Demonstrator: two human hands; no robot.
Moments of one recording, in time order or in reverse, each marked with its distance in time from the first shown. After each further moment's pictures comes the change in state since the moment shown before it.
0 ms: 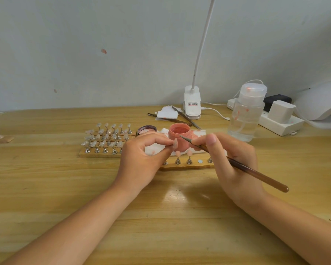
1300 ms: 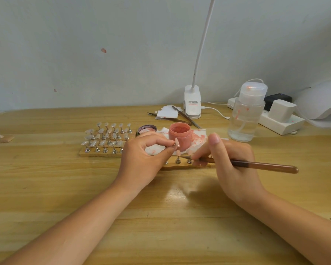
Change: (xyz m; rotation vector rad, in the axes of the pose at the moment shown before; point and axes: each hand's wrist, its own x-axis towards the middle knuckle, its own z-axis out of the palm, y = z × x) left_hand 0.000 0.001 0.000 0.036 -0.001 -0.010; right_hand -0.002 0.006 0.001 0.070 -0.090 0.063
